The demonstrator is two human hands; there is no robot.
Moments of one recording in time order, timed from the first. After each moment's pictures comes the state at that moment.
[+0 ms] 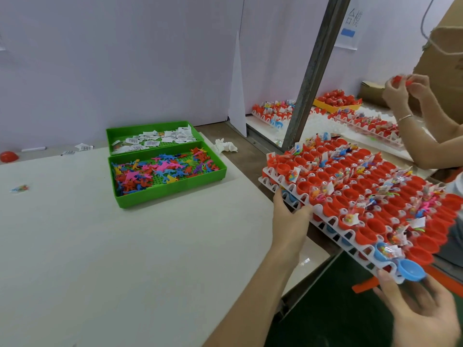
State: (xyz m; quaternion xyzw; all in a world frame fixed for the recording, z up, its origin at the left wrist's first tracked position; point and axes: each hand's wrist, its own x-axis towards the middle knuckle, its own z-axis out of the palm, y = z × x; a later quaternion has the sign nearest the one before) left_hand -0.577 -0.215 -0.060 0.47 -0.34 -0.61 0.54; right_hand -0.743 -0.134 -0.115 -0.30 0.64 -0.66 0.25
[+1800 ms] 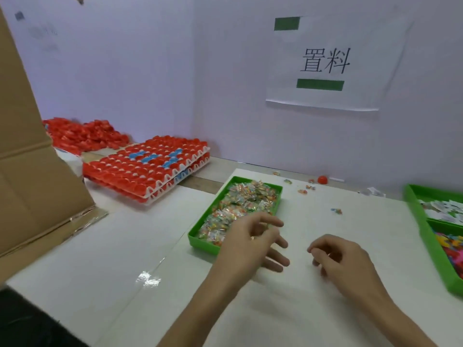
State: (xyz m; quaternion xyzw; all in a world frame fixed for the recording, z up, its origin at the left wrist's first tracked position) left_hand -0.158 0.108 -0.008 0.68 -0.21 -0.22 0.67; right_hand -0.245 -0.070 -0.044 -0.86 0.21 -0.16 0.43
